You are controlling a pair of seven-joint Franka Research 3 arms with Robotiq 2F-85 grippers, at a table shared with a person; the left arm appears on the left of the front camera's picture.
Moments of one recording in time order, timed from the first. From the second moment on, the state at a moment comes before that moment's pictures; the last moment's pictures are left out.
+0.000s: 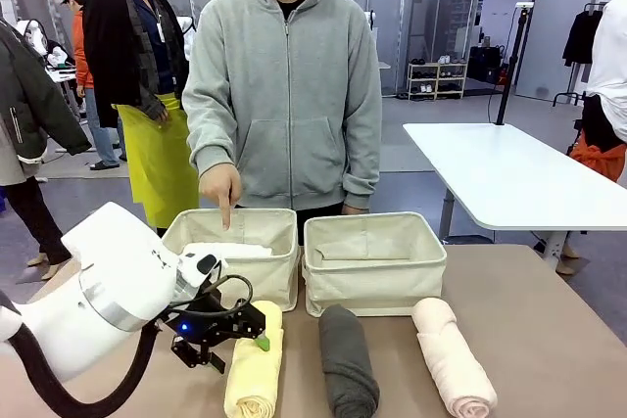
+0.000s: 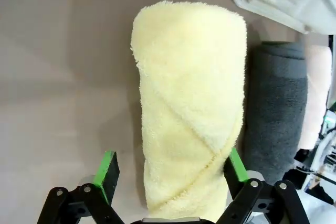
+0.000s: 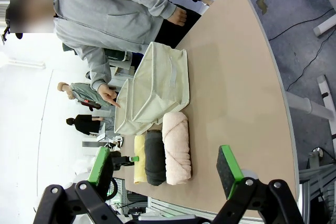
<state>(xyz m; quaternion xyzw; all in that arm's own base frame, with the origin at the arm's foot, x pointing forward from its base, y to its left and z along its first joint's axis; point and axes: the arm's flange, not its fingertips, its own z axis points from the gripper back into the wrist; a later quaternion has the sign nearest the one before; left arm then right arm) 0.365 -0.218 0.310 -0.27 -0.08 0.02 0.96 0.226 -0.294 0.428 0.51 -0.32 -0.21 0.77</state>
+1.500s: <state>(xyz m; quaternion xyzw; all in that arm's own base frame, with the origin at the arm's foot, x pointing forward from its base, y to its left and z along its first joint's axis) 0.356 -0.229 0.347 -0.29 -0.07 -0.09 0.95 0.226 -0.295 0.427 0.51 -0.32 -0.21 0.77</state>
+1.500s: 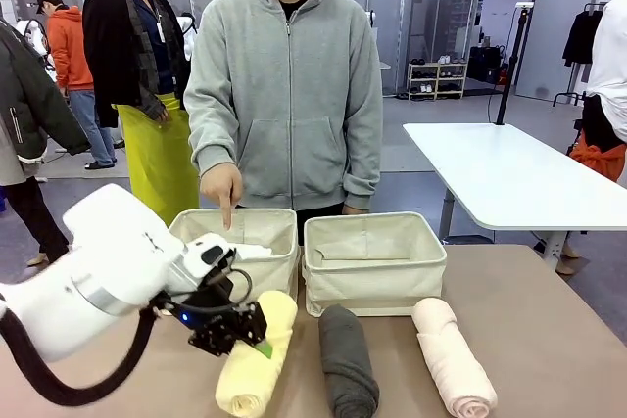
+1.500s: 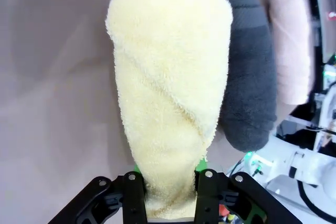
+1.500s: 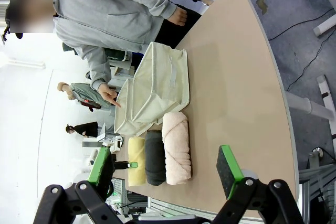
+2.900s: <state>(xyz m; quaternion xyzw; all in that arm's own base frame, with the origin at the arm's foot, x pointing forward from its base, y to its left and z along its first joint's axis) 0.344 -0.115 0.468 -0.10 -0.10 -0.50 0.85 0.226 -0.294 0.428 0.51 -0.32 -0.21 0.77</state>
